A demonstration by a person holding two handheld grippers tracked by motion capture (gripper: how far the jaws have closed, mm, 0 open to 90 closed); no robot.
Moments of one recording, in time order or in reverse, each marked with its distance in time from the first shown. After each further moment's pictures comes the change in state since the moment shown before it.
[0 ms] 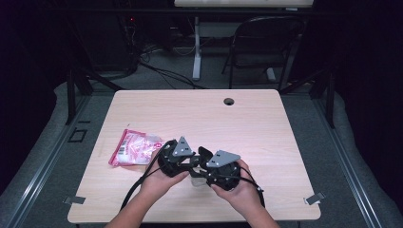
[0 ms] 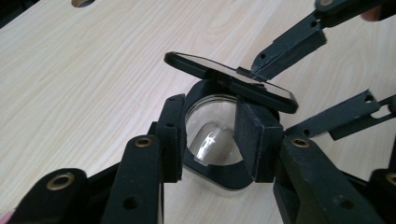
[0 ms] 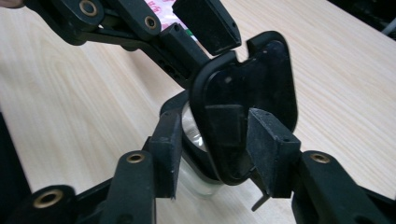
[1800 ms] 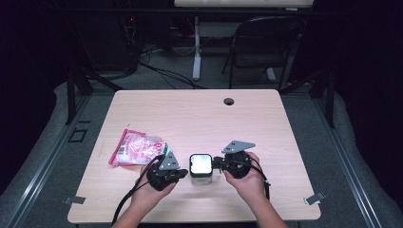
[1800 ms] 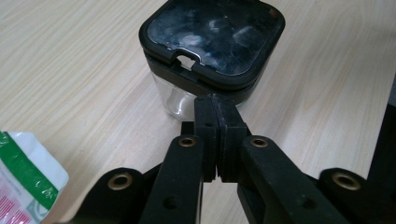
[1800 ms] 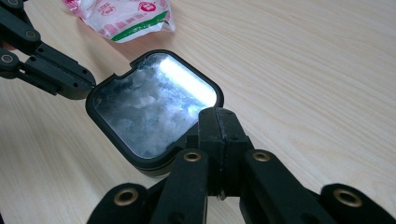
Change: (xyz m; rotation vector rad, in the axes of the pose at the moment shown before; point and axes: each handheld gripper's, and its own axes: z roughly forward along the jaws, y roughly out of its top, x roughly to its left) left arm -0.002 -0.057 0.001 0.032 -0.059 -0.056; right arm -0.046 -0.020 0.011 0.006 0.024 0.191
